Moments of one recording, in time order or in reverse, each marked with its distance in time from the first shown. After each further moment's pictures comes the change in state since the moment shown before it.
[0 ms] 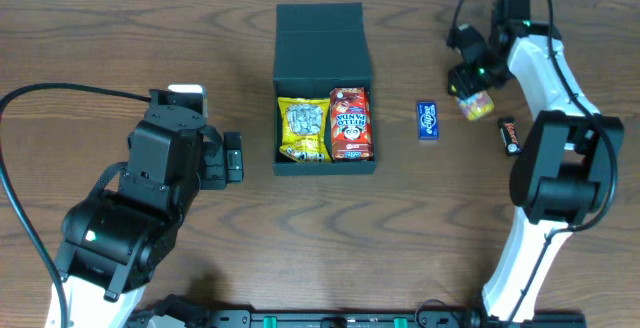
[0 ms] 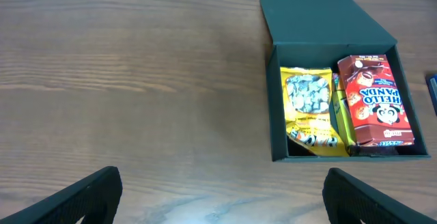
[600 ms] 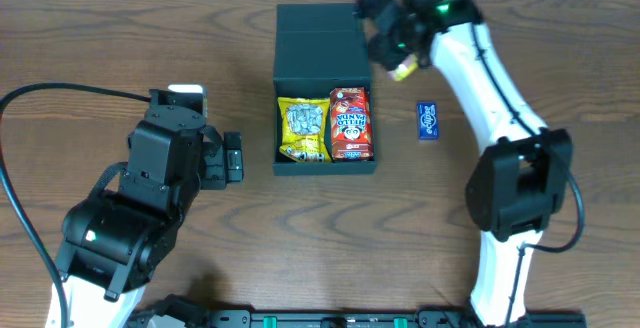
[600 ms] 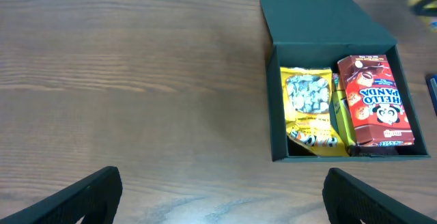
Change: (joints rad) left arm 0.000 0.000 0.000 0.000 0.000 0.000; right arm 0.362 -0.060 0.161 0.048 -0.011 0.008
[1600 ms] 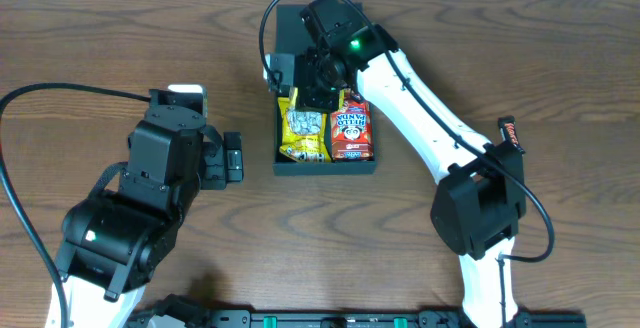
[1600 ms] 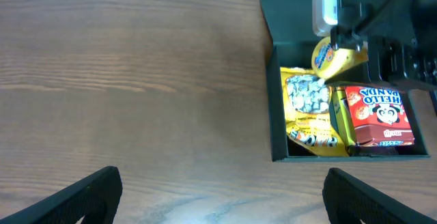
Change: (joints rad) left arm 0.000 0.000 0.000 0.000 0.000 0.000; right arm 0.272 0.000 0.000 -0.114 -0.146 -0.387
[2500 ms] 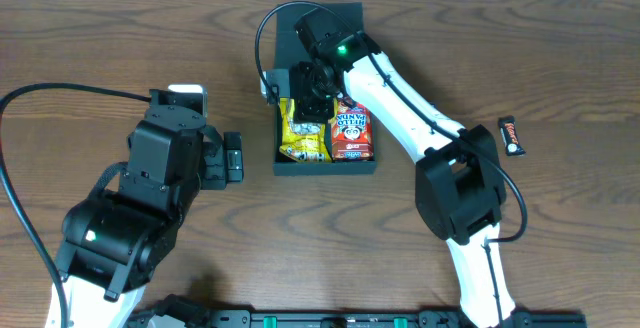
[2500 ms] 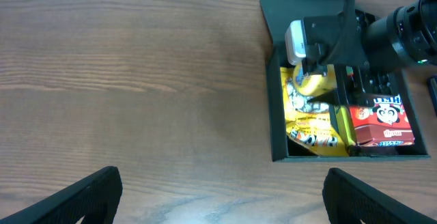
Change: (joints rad) left arm 0.000 0.000 0.000 0.000 0.000 0.000; right arm 0.000 0.115 0.000 0.043 -0.045 -0.086
